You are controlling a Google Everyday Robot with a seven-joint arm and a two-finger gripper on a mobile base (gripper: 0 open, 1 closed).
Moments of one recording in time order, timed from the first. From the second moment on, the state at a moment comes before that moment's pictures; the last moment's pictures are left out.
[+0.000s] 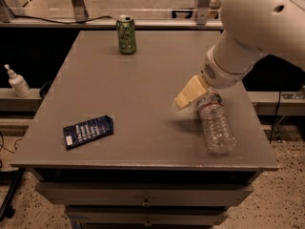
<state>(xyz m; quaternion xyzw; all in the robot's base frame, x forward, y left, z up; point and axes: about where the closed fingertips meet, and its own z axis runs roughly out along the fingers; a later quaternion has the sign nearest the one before) 0.532 -0.146 0.865 -0.25 0.95 0.00 0.19</state>
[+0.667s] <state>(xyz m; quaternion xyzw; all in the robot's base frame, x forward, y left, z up) 0.530 -0.148 0.839 -0.21 0.96 -0.03 0.16</state>
